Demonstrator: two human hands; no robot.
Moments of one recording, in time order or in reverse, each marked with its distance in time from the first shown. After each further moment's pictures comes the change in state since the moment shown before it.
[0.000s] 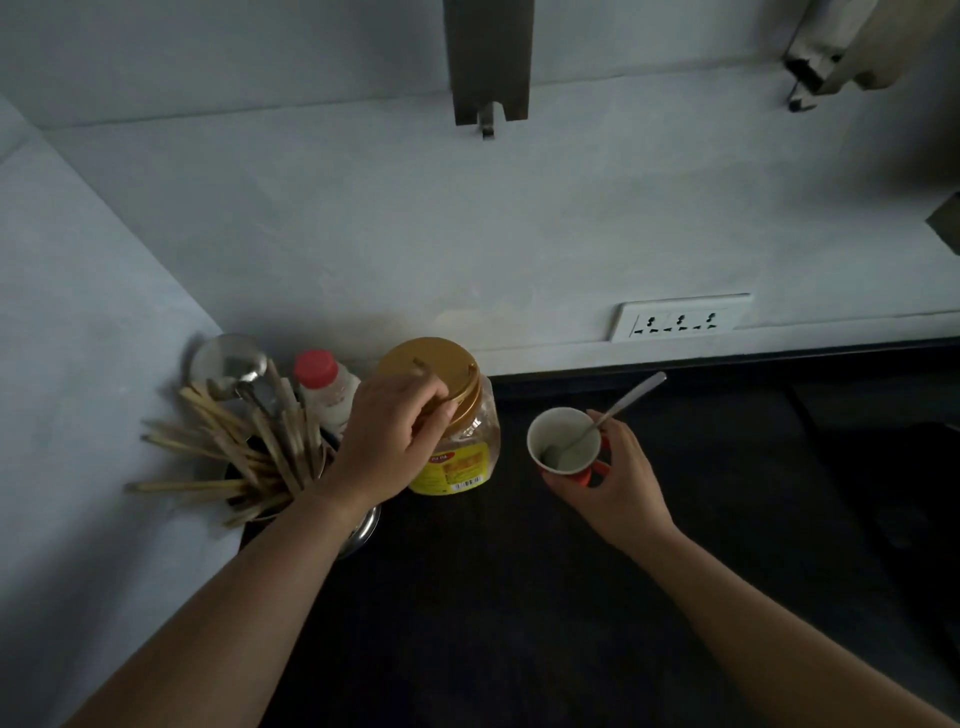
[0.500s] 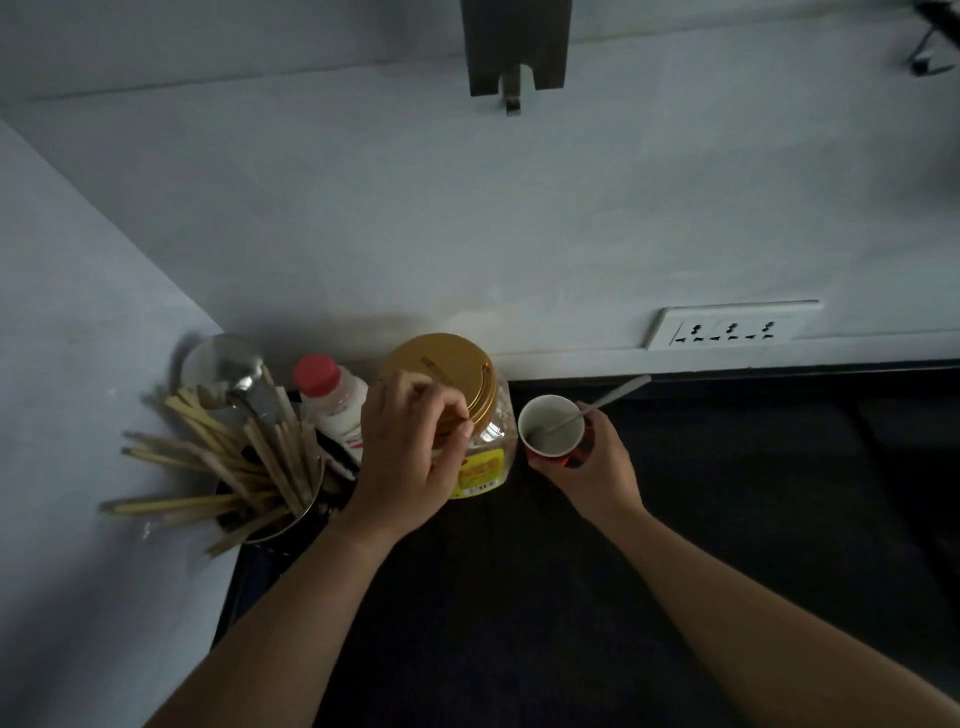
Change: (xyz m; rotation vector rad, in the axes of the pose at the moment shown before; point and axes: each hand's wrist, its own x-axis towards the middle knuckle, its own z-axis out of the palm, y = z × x) left_hand -0.003 -0.001 0.028 0.083 0.152 -0.143; right_hand 0.067 0.037 0.055 0.106 -0.021 0.139
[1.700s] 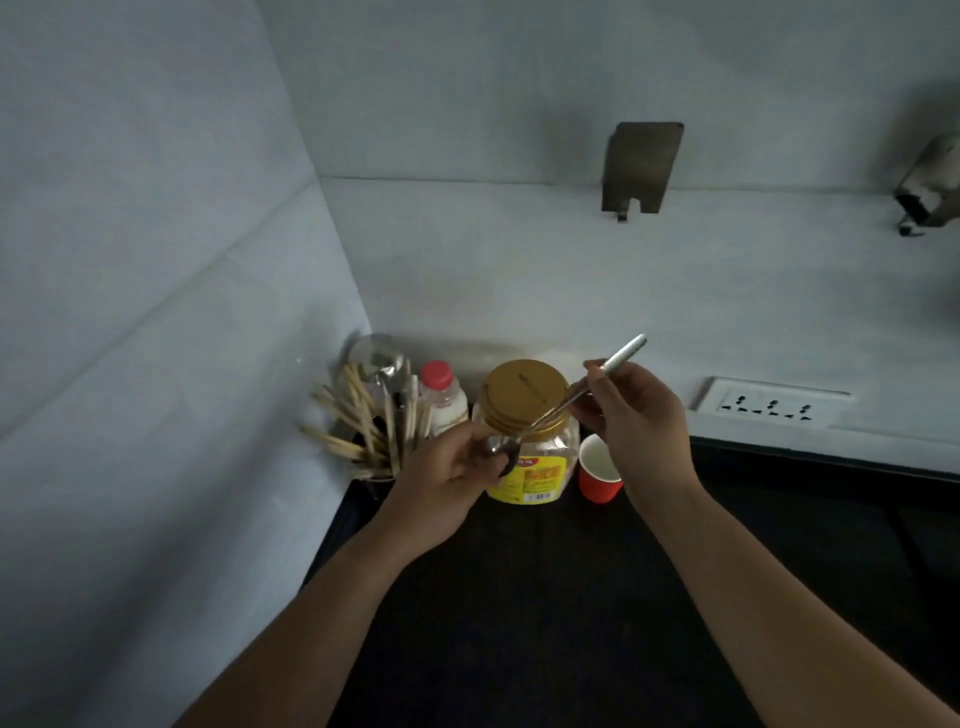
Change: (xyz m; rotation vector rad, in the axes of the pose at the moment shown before) left_hand -0.056 0.052 -0.104 -0.710 -0.167 -0.494; right_hand -0.085 -0.178 -0.032 0.623 -0.104 -0.189
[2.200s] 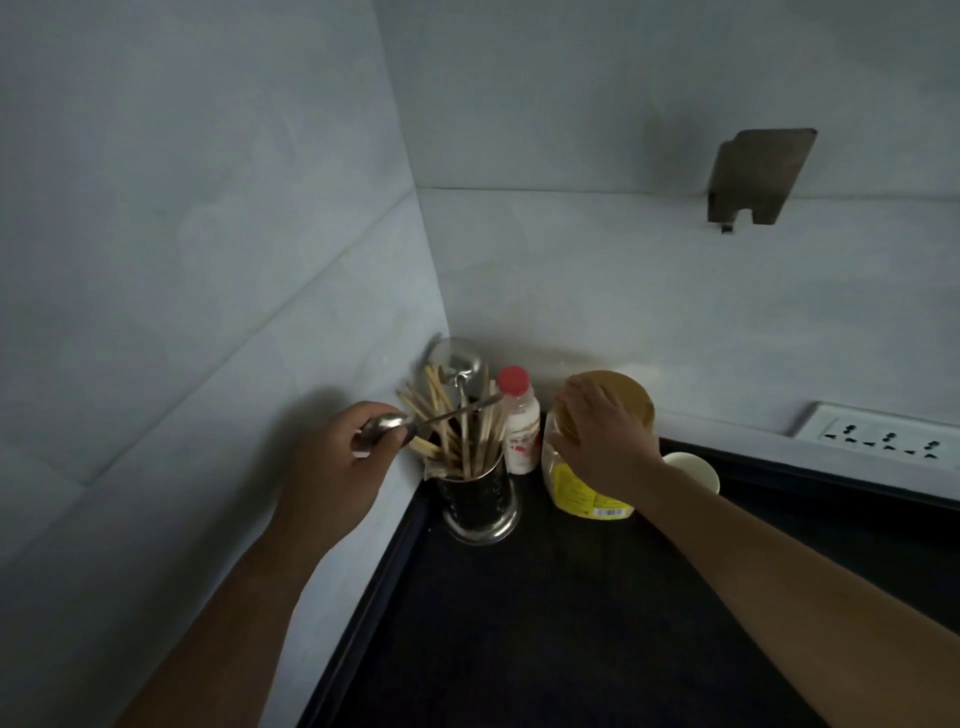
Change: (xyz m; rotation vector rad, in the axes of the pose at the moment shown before) left_hand -0.046 -0.002 -0.118 0.351 0.468 -0.051; right_hand 0.044 0.070 0.051 -1.306 -0.541 -0.434
